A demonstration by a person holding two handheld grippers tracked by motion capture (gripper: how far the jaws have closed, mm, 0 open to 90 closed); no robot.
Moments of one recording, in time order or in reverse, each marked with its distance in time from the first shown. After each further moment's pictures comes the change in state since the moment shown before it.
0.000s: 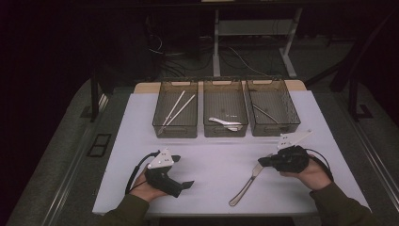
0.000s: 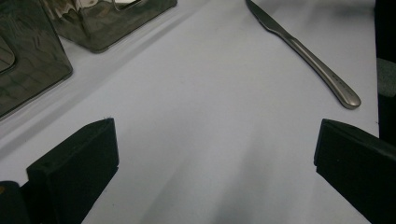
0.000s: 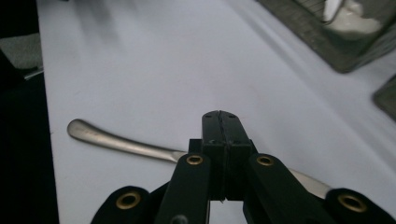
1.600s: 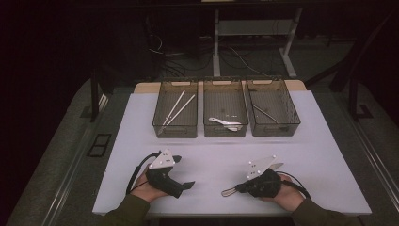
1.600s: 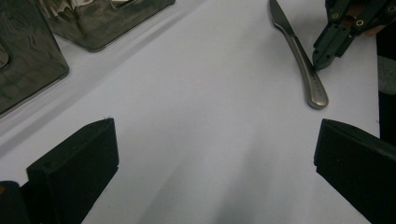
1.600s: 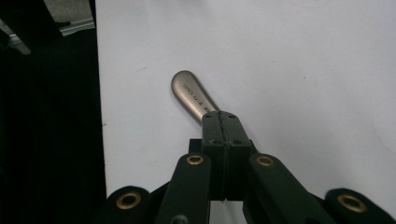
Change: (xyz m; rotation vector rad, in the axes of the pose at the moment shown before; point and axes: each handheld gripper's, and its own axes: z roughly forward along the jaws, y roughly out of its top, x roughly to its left) left arm -0.001 0.000 0.002 0.009 -0.001 0.008; right arm 0.062 -0.005 0.066 0.098 0.114 -0.168
